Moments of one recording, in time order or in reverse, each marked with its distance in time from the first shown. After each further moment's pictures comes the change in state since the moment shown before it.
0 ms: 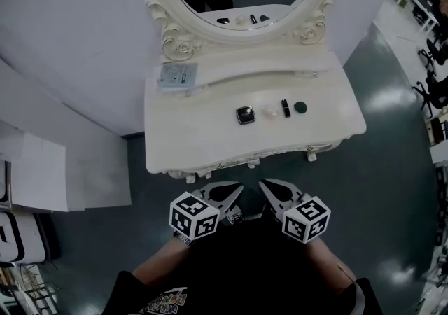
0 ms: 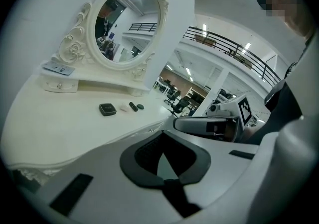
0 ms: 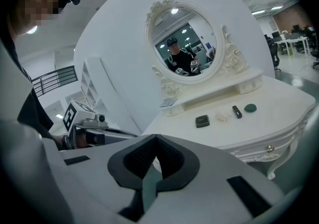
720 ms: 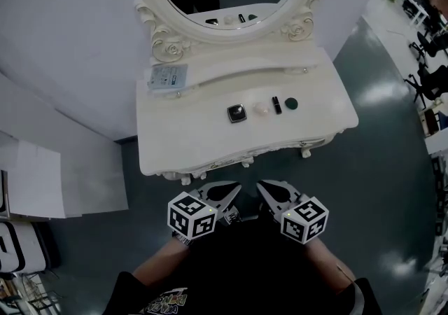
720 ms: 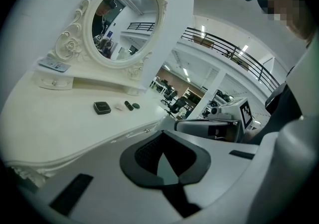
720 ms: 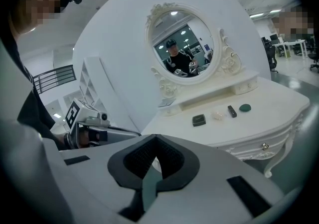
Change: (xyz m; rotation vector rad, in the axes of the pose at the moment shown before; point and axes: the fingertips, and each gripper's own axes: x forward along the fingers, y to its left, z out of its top) left arm 0.006 -0.011 -0.003 -0.010 0.001 -0.040; right arm -0.016 0.000 -0.008 -0.001 -0.009 -0.027
